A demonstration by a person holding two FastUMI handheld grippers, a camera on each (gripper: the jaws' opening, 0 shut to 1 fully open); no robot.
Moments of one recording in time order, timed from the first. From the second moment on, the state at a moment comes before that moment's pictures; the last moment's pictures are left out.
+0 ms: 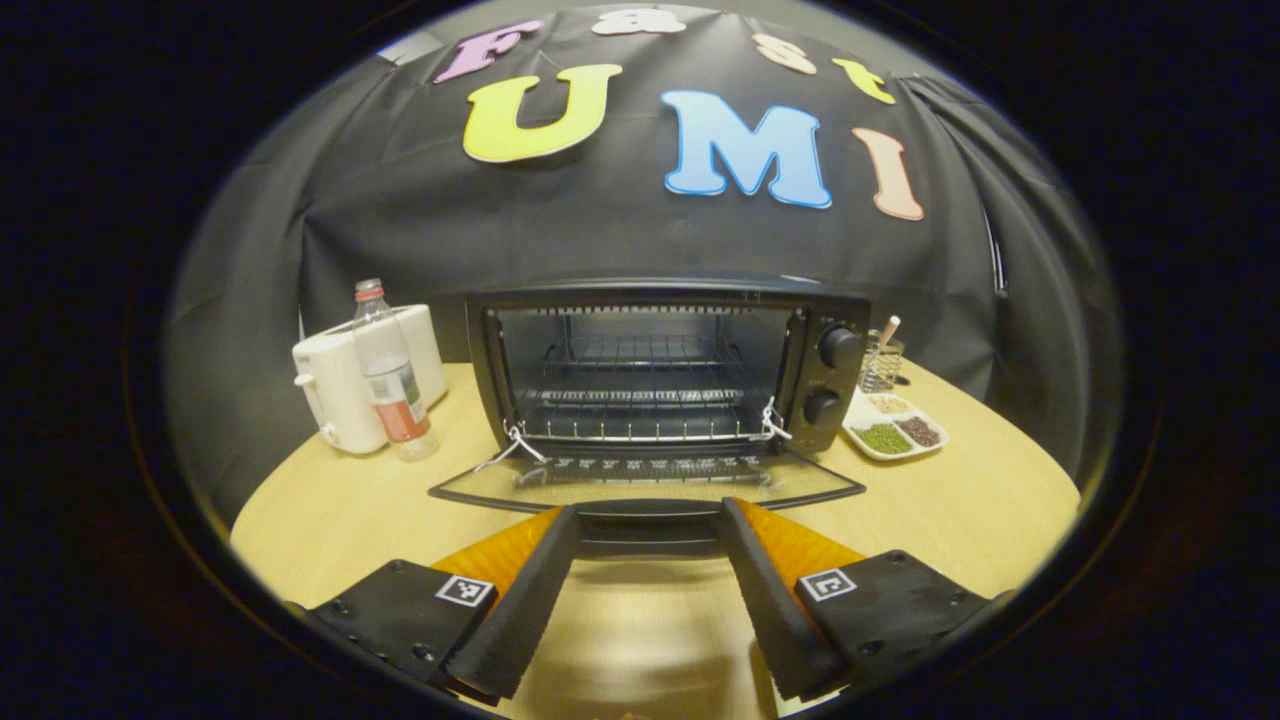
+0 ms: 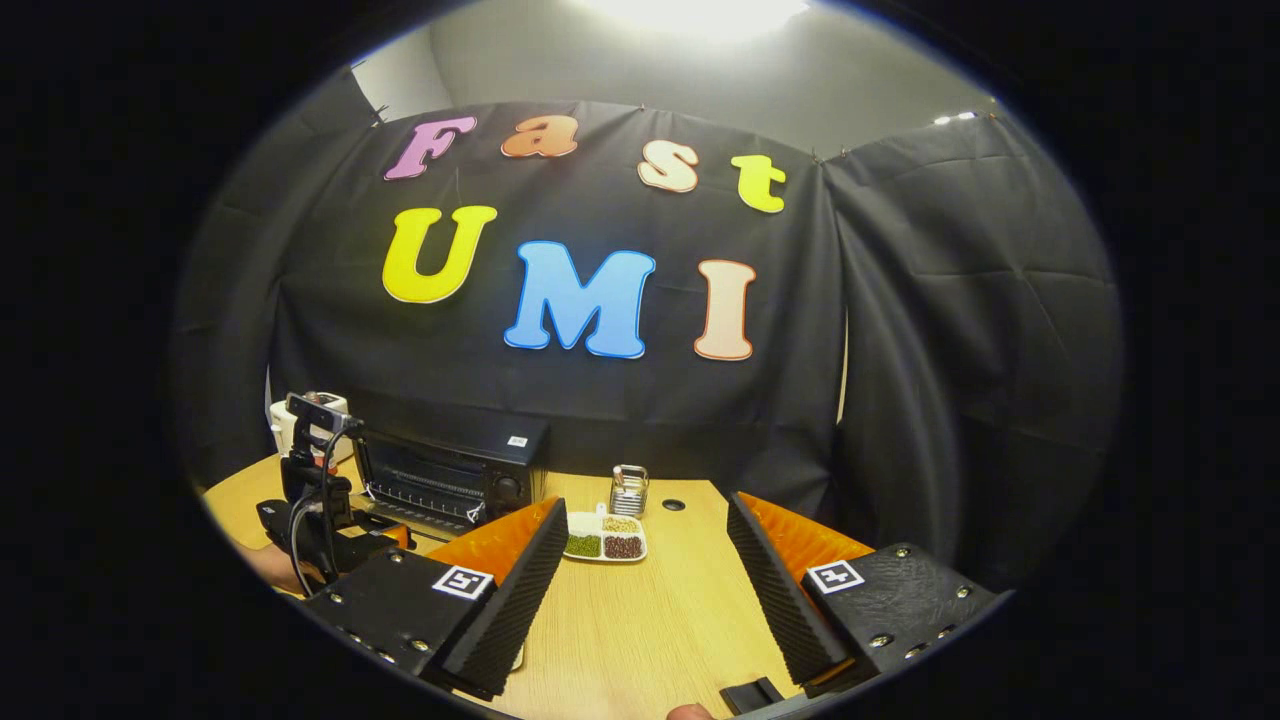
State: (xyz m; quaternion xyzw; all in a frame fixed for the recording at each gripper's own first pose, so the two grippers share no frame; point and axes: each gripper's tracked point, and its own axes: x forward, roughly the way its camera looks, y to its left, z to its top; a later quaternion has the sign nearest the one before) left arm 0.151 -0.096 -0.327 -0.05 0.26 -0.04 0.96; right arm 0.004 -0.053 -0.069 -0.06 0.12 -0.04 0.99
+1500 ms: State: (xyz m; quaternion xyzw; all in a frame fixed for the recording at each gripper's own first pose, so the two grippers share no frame) left arm 0.052 0.017 -0.091 0.00 0.04 0.04 1.00; right arm 0.027 0.060 -0.221 0.07 0.41 0.21 0.88
